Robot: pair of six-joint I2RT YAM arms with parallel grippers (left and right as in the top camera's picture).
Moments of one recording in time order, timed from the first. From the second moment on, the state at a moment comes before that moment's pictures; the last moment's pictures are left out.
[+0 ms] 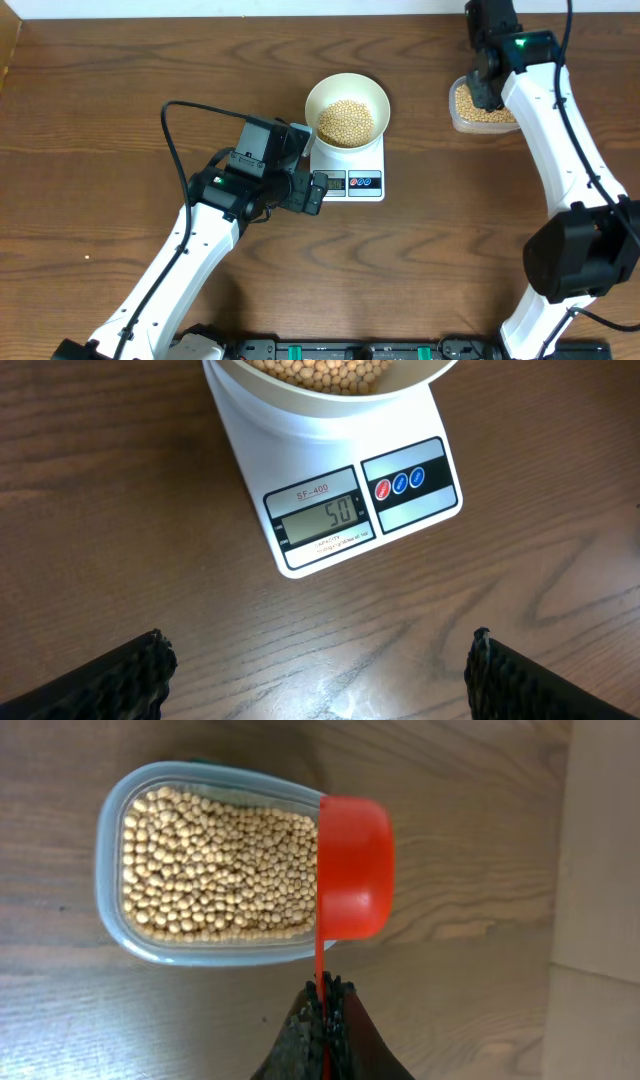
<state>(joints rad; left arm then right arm) -0.40 1.34 1.03 -0.74 0.20 -0.09 0.16 1.93 1.84 -1.10 0.49 -0.05</state>
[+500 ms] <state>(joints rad) -0.40 1.34 1.03 -0.74 0.20 -0.09 -0.06 1.93 1.79 -1.01 0.02 0.47</state>
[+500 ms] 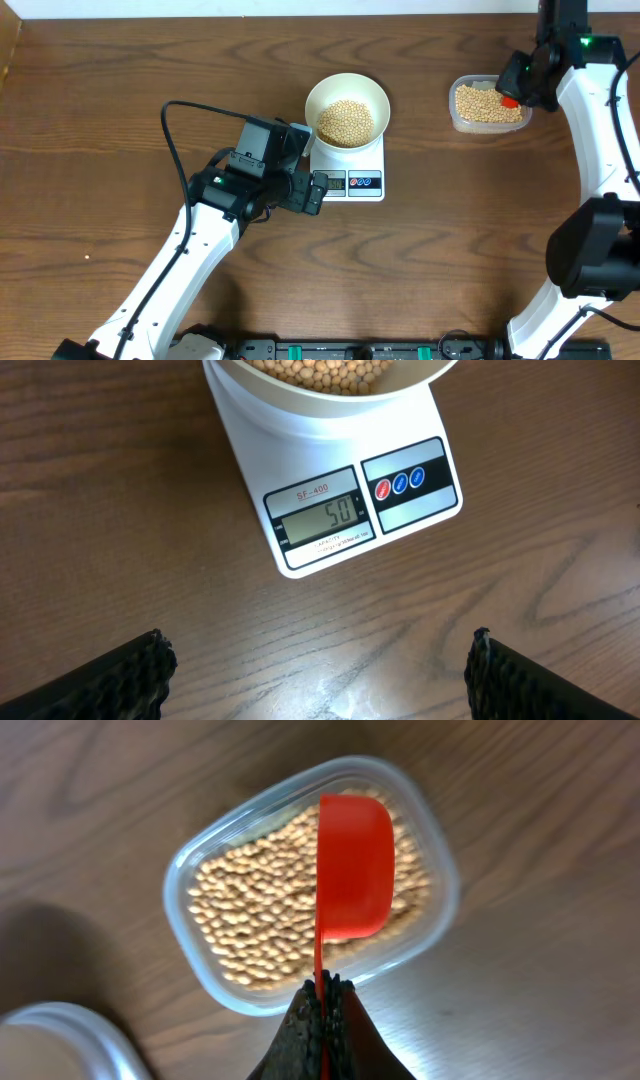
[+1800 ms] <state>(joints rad) -0.40 1.34 1.03 -0.74 0.20 -0.09 -0.14 1.81 1.64 -1.16 -0.26 0.42</state>
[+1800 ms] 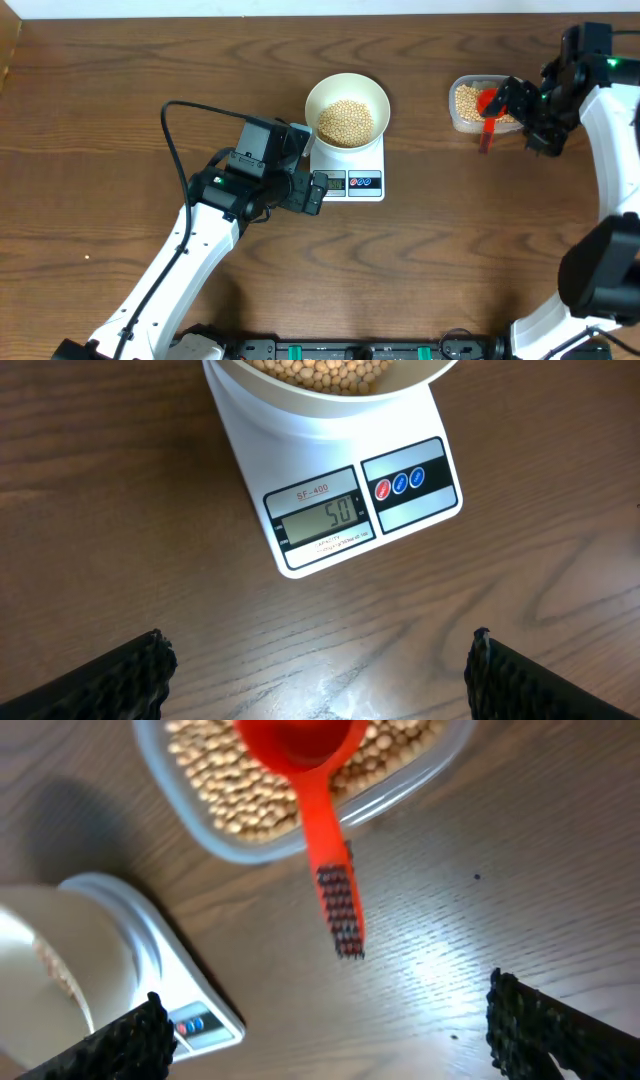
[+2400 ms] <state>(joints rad) -0.40 1.34 1.03 -0.74 0.20 -0.09 -0.14 1.37 1.64 -1.42 -0.23 0.06</state>
